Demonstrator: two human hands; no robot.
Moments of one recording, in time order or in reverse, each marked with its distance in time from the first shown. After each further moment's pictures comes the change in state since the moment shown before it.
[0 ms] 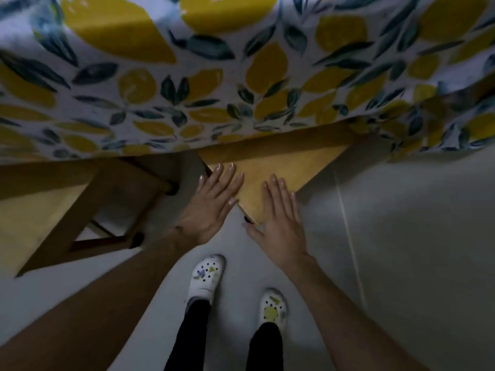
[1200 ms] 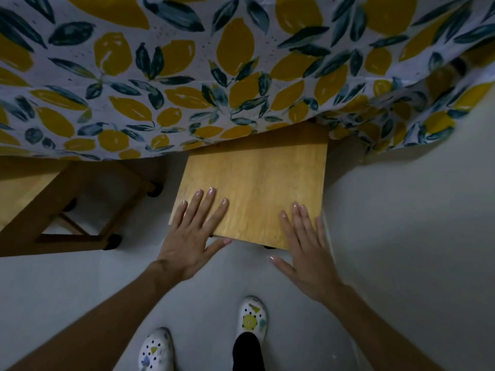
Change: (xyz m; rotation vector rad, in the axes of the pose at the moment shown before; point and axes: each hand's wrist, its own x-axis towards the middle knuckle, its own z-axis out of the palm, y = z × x) left_hand -0.061 0.046 0.050 0.269 0.002 -0.129; right_hand -0.091 0.100 -0.011 -0.188 0.000 -0.166
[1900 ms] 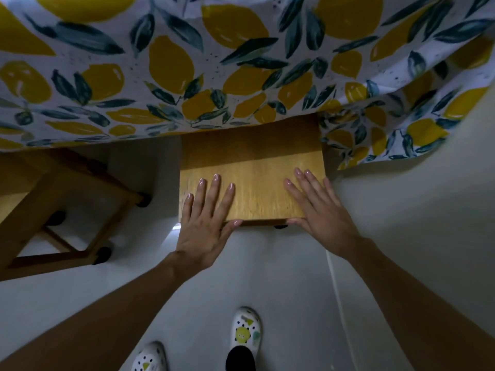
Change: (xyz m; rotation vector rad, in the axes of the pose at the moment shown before) left_hand 0.085 0.053 -0.006 -0.055 0.061 -0.086; right_hand 0.081 0.117 -0.023 -0.189 -0.046 -0.145
